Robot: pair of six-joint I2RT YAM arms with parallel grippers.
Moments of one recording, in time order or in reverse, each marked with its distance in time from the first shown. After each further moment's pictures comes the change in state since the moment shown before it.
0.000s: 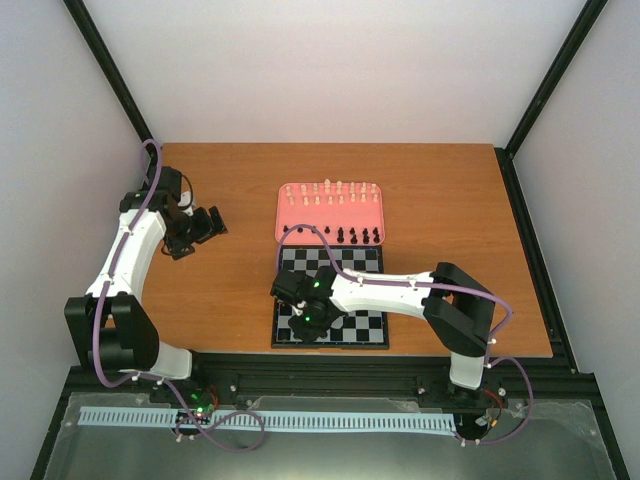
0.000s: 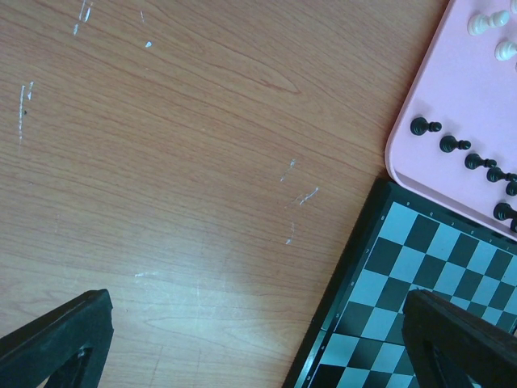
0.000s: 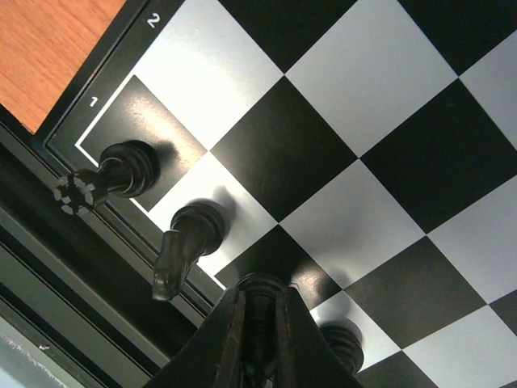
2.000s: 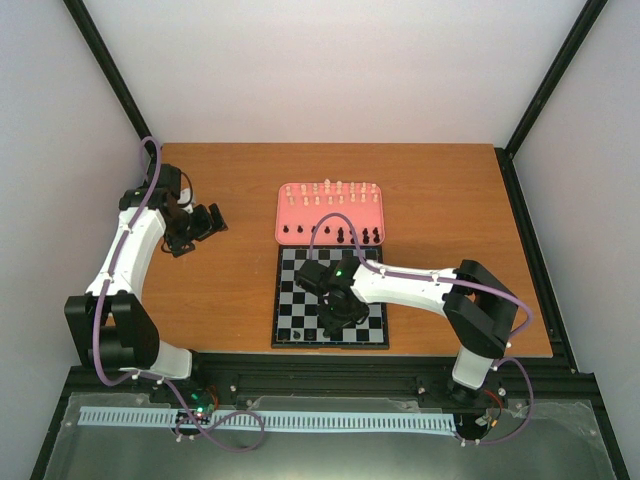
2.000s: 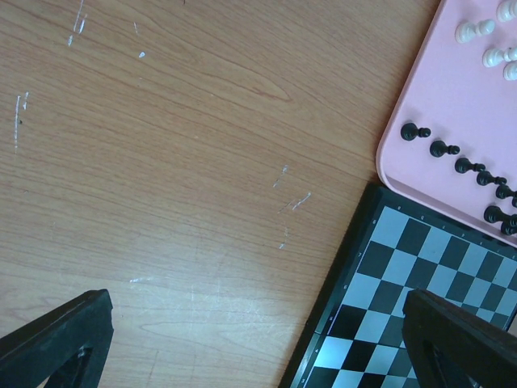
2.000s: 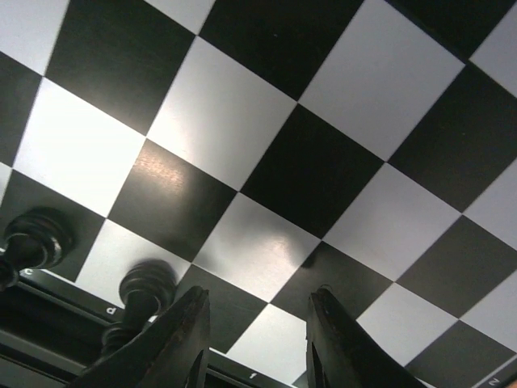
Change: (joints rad) left arm 0.000 0.010 0.021 0.001 0.007 0.000; right arm -0.111 -0.107 -0.117 -0.099 0.110 0.117
